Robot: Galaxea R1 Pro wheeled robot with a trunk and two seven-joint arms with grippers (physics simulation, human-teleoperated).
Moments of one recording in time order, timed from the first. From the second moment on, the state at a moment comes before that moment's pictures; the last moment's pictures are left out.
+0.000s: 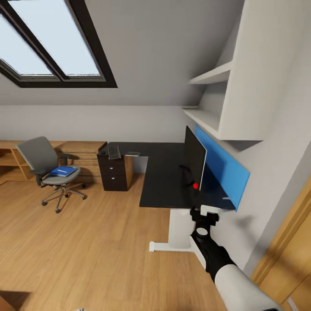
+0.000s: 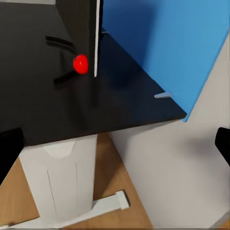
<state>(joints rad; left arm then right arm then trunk) -0.10 0.24 -0.50 -0.72 0.81 0.02 0.41 -0.67 0.11 0.14 -0.63 -0.03 -0.07 -0.56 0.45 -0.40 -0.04</state>
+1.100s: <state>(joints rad) -0.10 0.18 -0.59 -0.52 0.80 -0.13 0.41 -0.54 0.09 0.13 0.02 -0.04 -0.44 -0.34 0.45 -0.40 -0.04</state>
